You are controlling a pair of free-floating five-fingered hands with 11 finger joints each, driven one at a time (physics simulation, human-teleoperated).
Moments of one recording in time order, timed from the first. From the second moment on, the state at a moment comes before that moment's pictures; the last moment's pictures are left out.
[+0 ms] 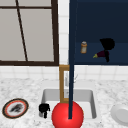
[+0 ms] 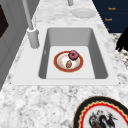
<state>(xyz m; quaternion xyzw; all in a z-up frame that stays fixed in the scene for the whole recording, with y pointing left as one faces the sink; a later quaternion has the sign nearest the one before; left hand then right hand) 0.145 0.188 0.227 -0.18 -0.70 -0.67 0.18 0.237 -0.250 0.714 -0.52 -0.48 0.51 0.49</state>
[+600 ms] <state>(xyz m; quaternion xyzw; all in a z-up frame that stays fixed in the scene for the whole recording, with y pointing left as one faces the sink) 0.145 0.188 0.227 -0.18 -0.70 -0.67 0.18 0.218 -0.256 0.702 -0.52 -0.48 0.51 0.49</state>
